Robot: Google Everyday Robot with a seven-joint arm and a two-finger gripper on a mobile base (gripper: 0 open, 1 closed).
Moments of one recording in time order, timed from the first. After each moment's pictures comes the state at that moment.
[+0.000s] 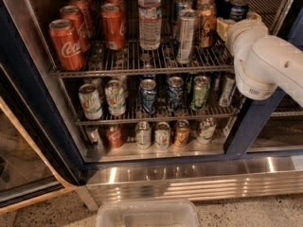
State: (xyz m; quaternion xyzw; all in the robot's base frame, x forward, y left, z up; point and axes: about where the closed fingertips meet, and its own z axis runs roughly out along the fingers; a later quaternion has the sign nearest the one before) arm 0.731 -0.262 0.974 -0.04 0.71 -0.11 0.70
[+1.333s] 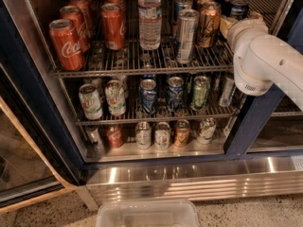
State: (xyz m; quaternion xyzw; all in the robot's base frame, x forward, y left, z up) arm 0.750 -0.279 0.970 0.00 0.70 -0.11 0.70
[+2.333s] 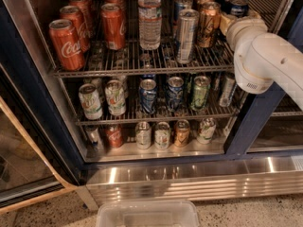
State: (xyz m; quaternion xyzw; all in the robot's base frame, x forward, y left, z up) arm 0.759 -0.275 0.974 0.00 0.70 -0.07 0.71
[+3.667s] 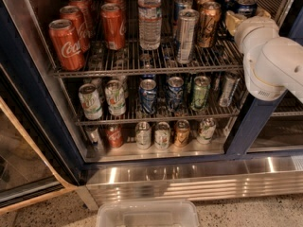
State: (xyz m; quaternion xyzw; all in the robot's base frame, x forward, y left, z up) arm 0.730 -0.282 0.993 -0.01 0.68 -0.08 0.73
